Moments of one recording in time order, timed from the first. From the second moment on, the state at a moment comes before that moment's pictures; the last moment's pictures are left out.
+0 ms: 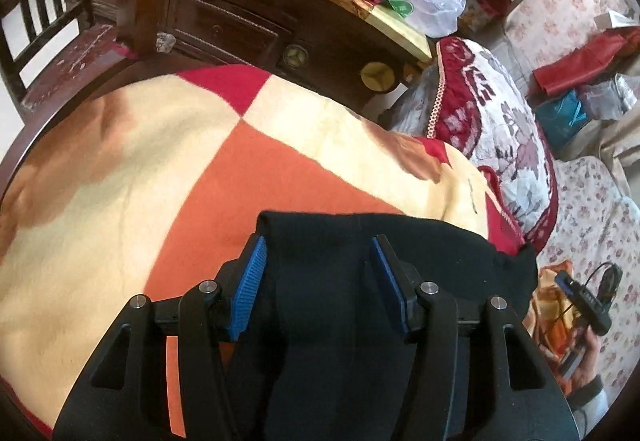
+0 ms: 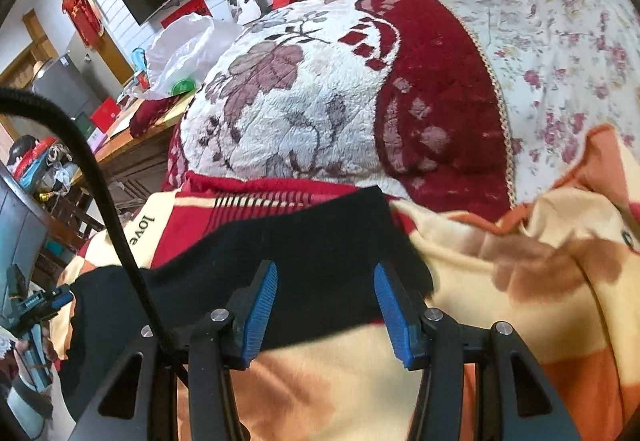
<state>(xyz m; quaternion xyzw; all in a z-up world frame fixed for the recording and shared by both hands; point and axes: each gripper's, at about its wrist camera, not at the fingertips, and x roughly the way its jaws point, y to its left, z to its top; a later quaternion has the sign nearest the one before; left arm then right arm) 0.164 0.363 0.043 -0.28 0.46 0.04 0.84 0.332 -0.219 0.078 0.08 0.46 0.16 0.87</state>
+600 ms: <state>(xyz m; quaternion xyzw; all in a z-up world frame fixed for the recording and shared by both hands) 0.182 0.363 0.037 -0.26 0.46 0.06 0.85 0.372 -0.230 0.061 0.08 0.47 0.15 0.86</state>
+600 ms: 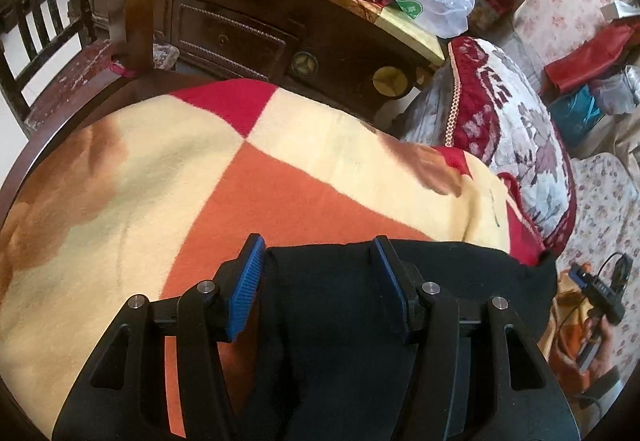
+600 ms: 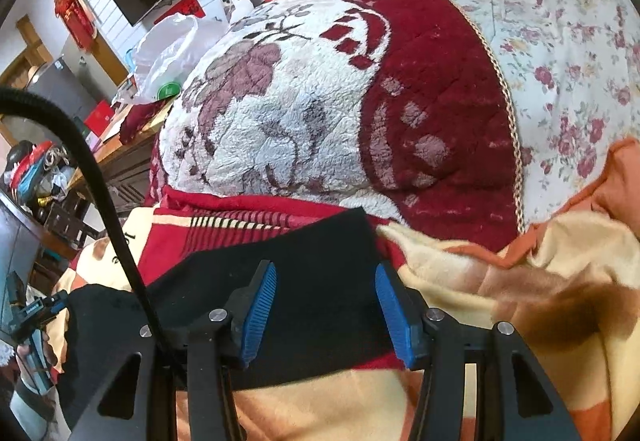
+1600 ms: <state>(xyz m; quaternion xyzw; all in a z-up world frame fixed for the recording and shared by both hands) 0.186 0.308 0.065 -0.12 0.43 0.01 0.89 0.391 -0.221 0.087 0.02 0.43 0.14 0.89</state>
